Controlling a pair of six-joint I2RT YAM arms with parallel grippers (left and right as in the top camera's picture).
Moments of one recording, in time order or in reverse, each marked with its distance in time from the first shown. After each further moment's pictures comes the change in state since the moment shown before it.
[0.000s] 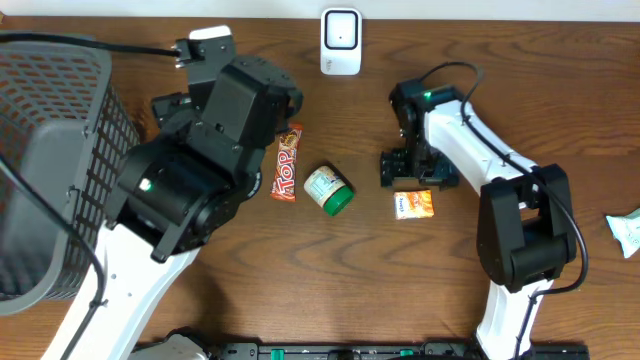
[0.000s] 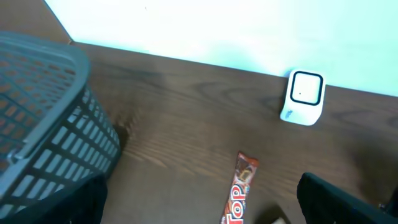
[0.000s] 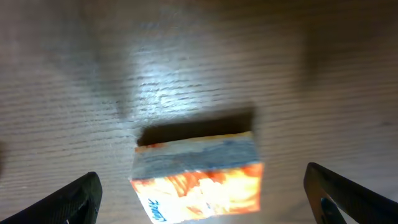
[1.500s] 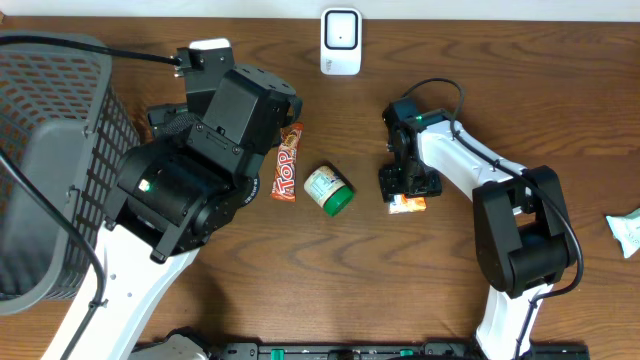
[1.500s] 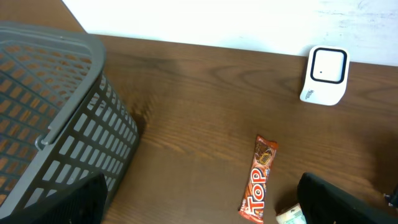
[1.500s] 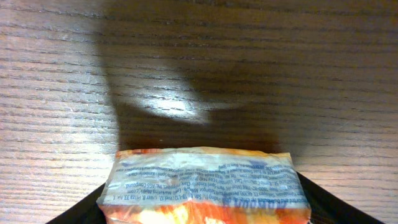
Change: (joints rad) left arm 0.000 0.000 0.000 -0.090 -0.007 0.004; right arm 0.027 -0.020 -0.158 0.203 -0.035 -0.124
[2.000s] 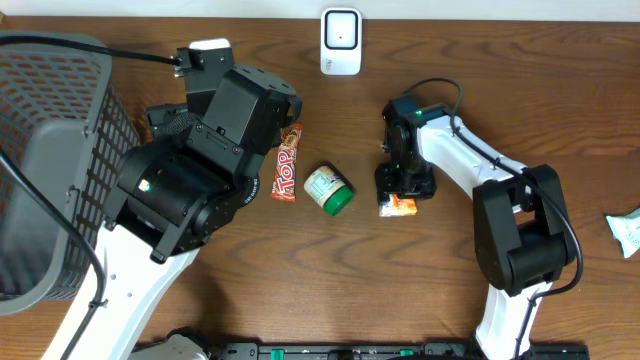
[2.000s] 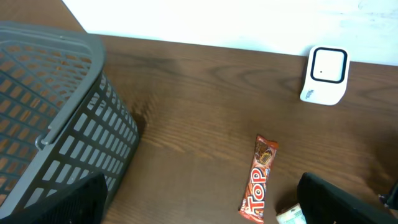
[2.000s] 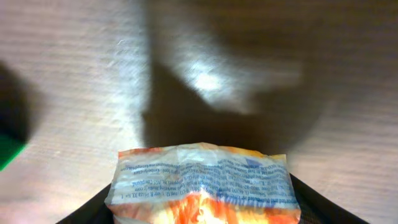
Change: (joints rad) left arm 0.000 0.000 0.000 -0.001 0.000 0.000; right arm -0.001 0.008 0.052 -0.093 -0.150 0.000
